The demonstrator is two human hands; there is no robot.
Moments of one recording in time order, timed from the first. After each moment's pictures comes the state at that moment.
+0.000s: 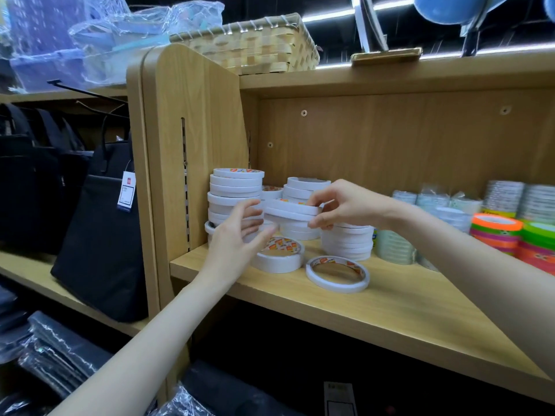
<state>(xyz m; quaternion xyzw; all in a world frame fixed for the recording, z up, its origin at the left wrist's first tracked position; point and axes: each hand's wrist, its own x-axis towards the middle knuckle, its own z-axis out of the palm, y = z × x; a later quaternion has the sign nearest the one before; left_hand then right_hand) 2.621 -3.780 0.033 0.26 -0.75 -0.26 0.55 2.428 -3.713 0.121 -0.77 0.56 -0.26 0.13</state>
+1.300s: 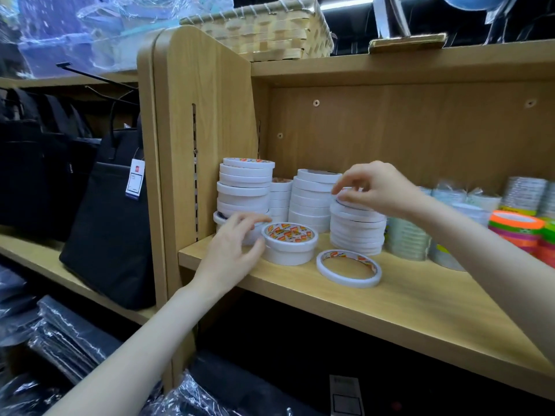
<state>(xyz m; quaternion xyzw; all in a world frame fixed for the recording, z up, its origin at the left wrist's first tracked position) 2.643 -3.790 0.010 0.28 -0.82 -0.11 0.48 2.413 -3.711 0.124 -0.73 0.61 -0.29 -0.12</state>
